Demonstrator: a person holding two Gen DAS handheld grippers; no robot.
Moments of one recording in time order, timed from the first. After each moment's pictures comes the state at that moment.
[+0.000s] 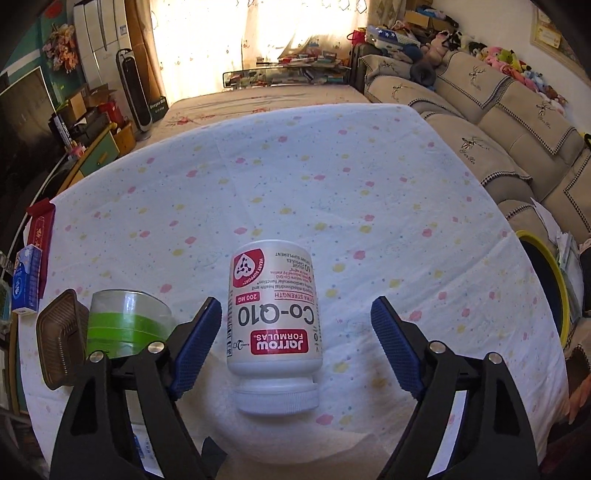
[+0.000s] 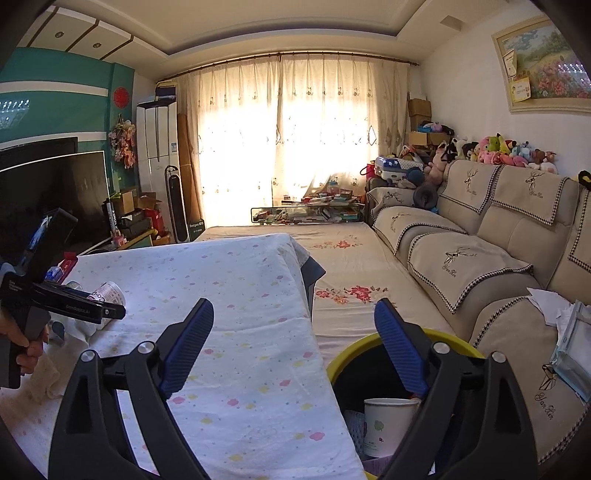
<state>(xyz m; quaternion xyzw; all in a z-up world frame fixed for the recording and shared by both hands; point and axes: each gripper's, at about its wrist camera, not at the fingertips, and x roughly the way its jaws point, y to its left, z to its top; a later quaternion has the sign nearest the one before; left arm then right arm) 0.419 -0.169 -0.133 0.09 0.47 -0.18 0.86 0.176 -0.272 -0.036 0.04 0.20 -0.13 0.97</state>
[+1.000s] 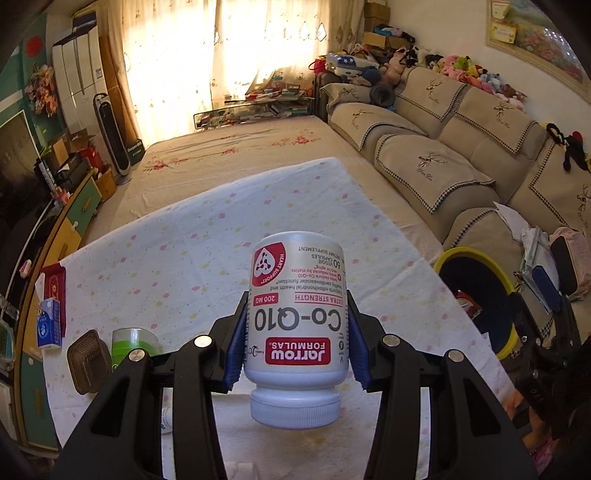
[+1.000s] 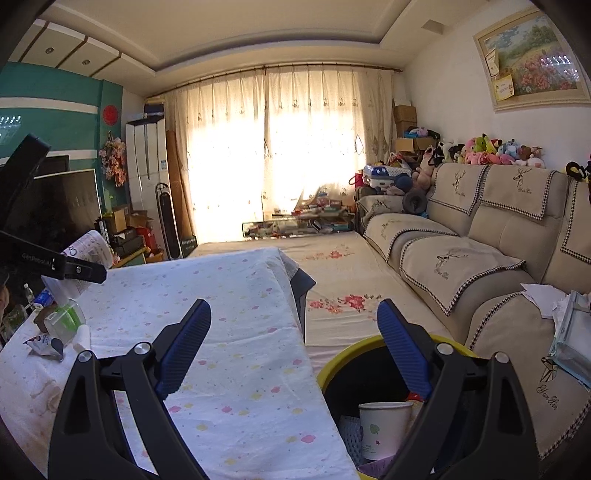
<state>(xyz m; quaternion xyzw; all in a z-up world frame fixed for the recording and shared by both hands) 0.351 -0.215 -0.026 0.11 0.40 -0.24 0.88 0.153 -0.281 -0.034 0.06 0.16 -0.14 0.98</state>
